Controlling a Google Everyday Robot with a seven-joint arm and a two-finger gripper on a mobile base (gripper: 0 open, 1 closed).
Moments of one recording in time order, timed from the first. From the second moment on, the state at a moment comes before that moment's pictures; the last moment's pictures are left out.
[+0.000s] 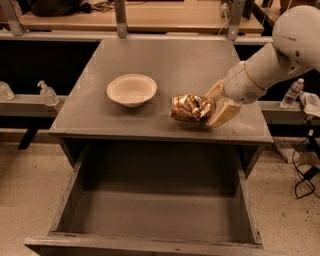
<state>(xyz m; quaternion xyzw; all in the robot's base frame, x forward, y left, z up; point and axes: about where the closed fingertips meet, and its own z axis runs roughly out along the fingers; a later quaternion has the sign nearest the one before) 0.597 -0.155 0.842 -0.70 0.65 0.09 0.28</state>
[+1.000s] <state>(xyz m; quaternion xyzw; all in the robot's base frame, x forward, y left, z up) 0.598 -0.150 0.838 -0.70 0.65 0.10 0.28</state>
